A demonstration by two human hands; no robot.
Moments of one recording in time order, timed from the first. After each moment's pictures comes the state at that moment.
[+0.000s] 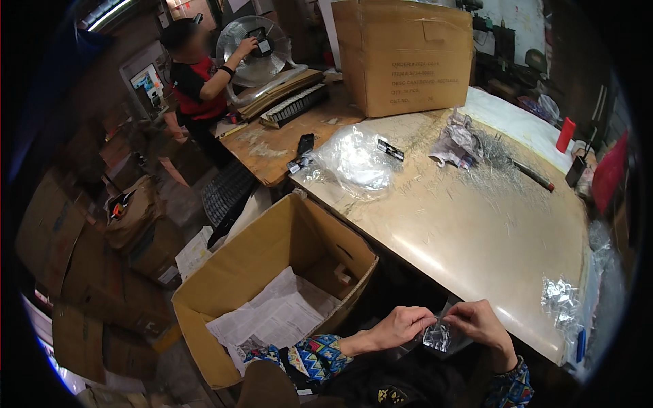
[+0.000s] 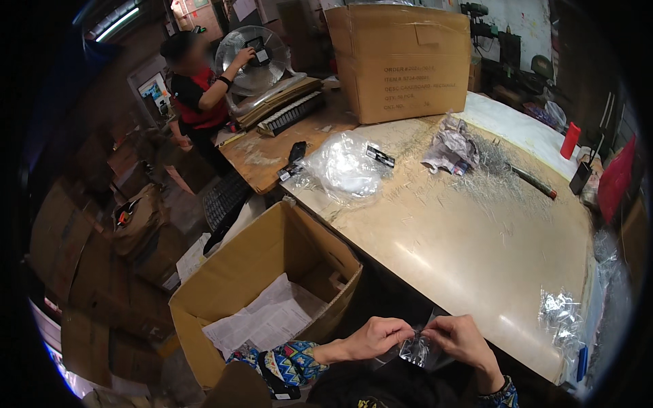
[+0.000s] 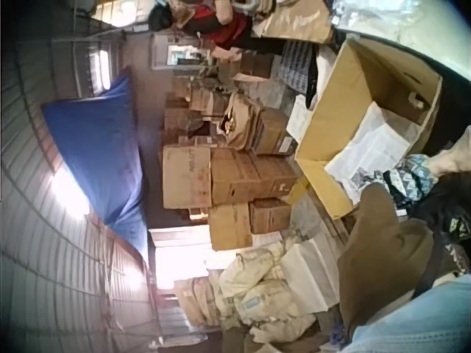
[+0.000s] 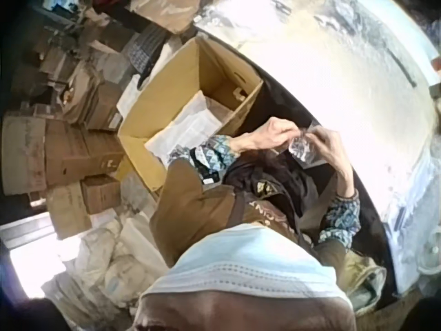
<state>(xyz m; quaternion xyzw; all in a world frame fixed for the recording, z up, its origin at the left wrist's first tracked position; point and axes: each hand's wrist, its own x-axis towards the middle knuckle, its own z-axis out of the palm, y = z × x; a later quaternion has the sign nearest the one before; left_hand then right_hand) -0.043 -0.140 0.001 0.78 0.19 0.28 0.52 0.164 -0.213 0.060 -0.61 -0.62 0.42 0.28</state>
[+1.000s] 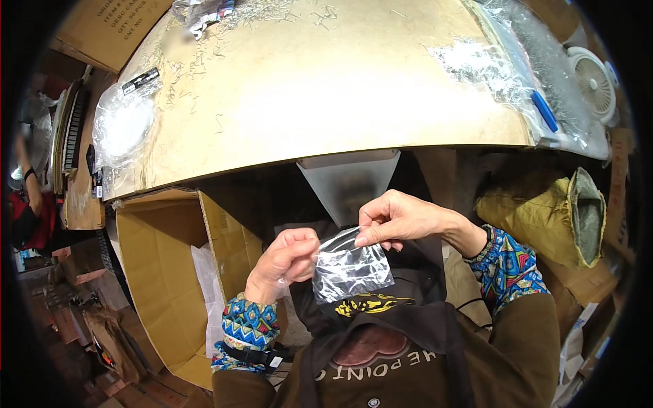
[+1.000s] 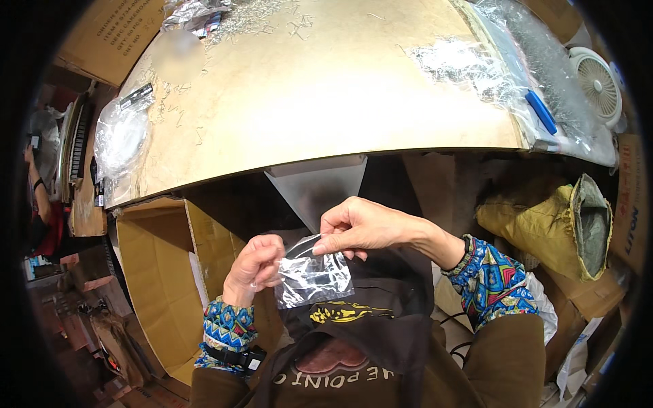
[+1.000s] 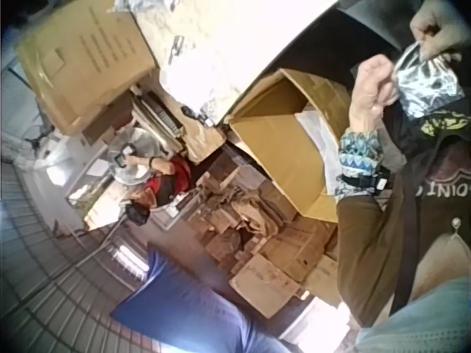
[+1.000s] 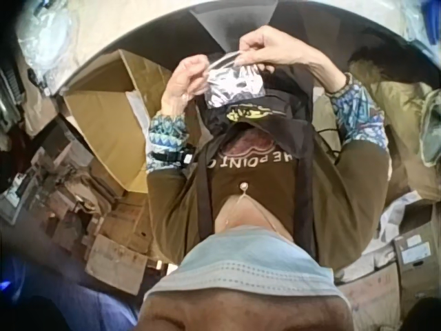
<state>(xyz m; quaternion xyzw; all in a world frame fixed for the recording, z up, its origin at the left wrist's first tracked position) -0.043 -0.140 -0.033 0.29 0.22 -0.12 0.92 0.170 -0.296 -0.012 -0.51 -0.32 0.70 0.39</state>
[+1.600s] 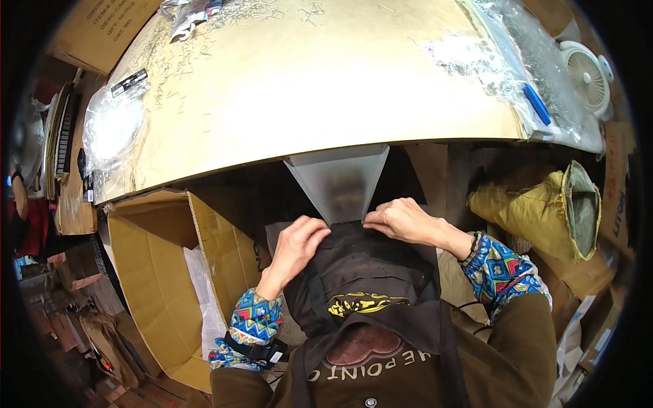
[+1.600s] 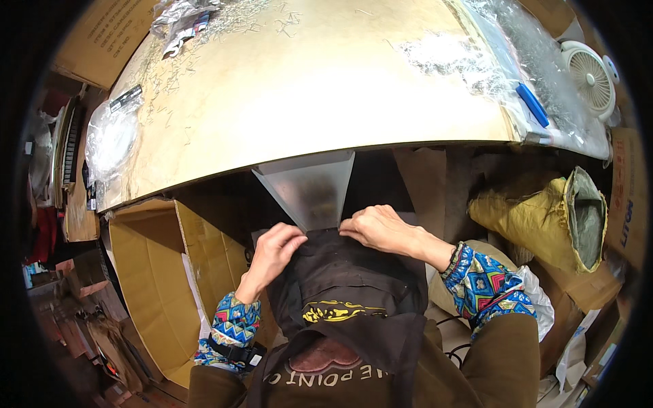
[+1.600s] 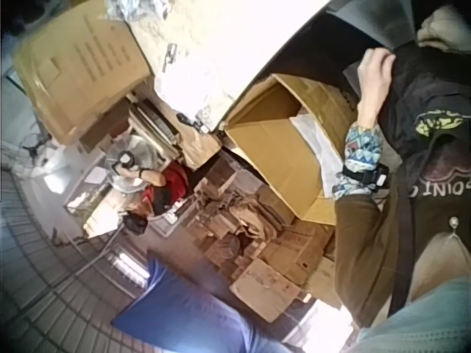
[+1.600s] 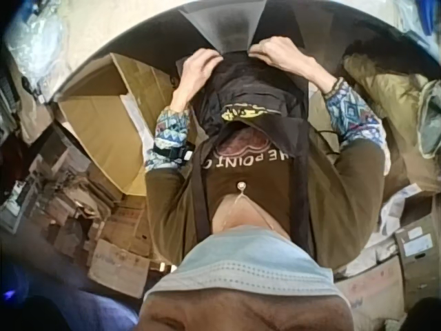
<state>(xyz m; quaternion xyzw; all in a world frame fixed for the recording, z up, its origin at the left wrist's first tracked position) -0.032 -0.156 -0.103 0.89 0.12 0.06 0.44 0.167 -0.335 -0.082 -0.70 -0.60 0.30 0.23</state>
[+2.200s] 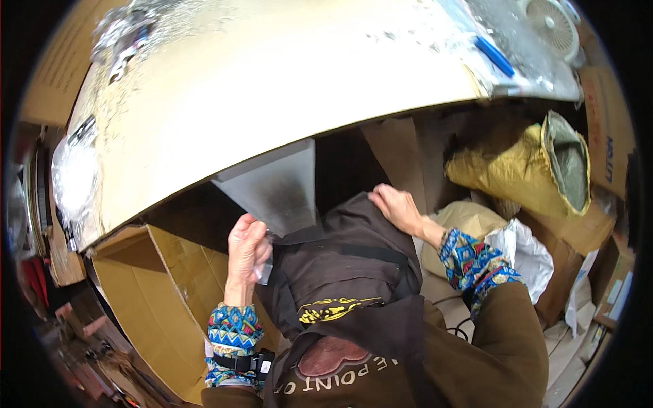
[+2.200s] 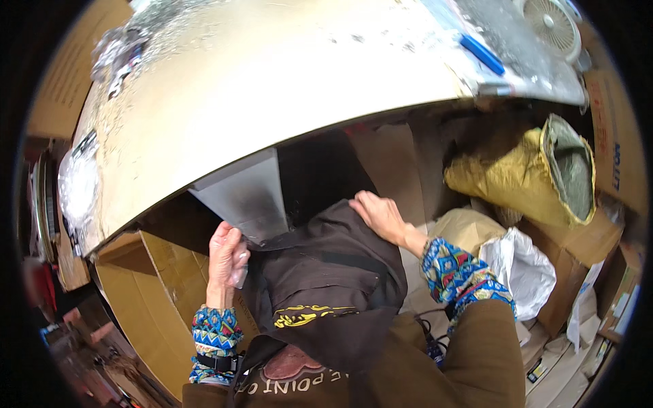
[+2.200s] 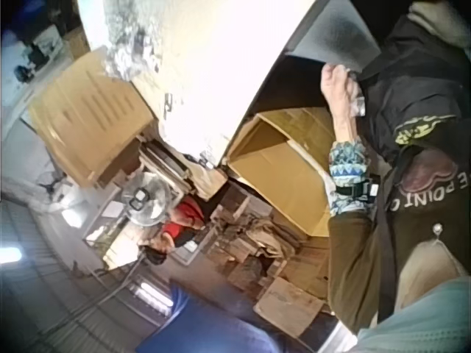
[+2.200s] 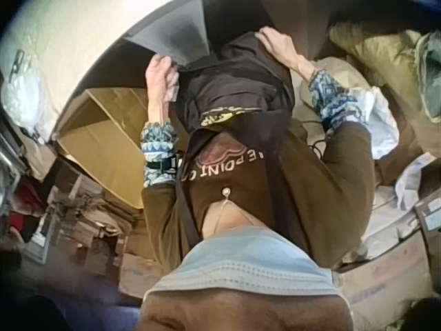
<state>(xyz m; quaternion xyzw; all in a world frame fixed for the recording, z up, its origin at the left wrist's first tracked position) -0.017 -0.153 -0.105 0.36 0.34 0.06 0.87 0.172 -0.444 -0.206 -0.86 -0.40 0.12 0.30</state>
